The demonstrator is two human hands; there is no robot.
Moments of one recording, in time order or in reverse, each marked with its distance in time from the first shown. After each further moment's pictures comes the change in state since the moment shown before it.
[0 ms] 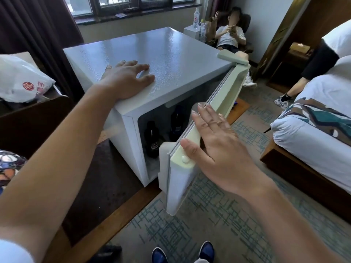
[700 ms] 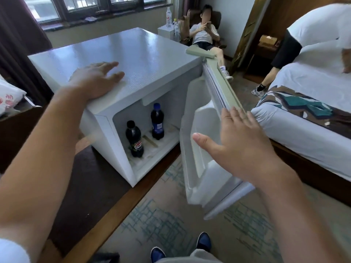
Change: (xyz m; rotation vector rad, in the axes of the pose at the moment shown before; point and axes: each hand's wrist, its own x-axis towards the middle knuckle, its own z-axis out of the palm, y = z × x) left_hand -0.007 0.005 -0.005 -0.045 0.006 0.013; right_hand -0.051 0.025 -0.047 -0.283 -0.100 0.436
